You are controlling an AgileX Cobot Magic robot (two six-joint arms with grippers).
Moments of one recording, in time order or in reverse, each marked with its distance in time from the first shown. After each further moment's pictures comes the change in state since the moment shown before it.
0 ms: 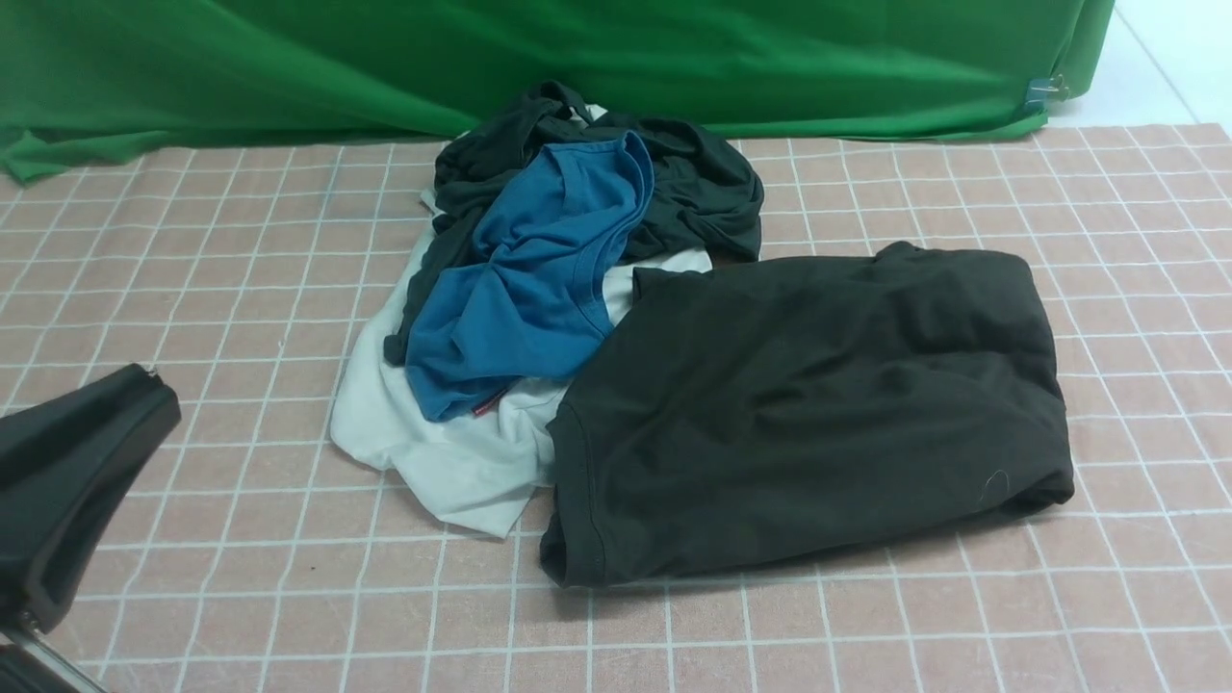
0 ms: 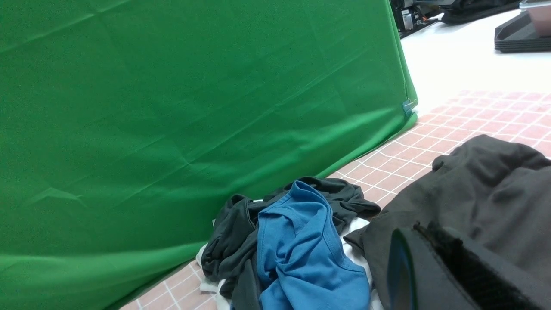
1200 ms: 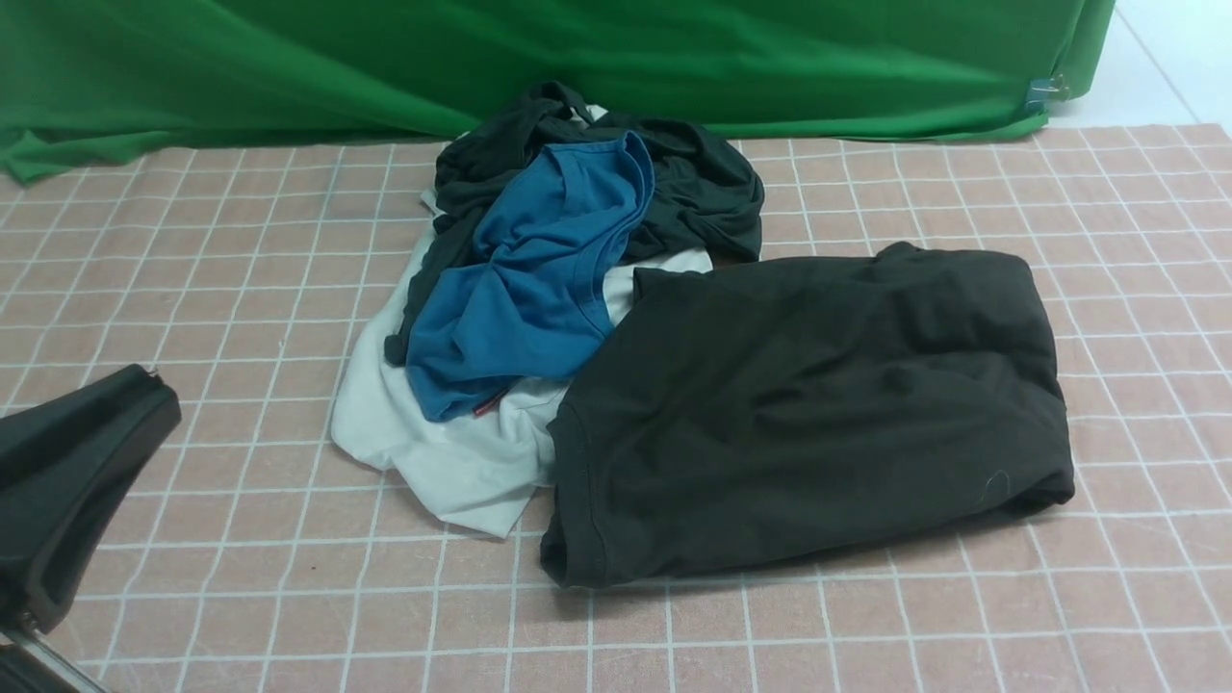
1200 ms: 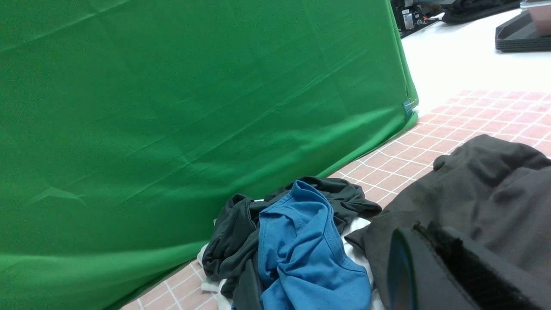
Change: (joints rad) right arm 0.000 -0.081 0.087 -0.025 -0.056 0.155; left arm 0.000 0.000 0.000 0.000 0.000 0.001
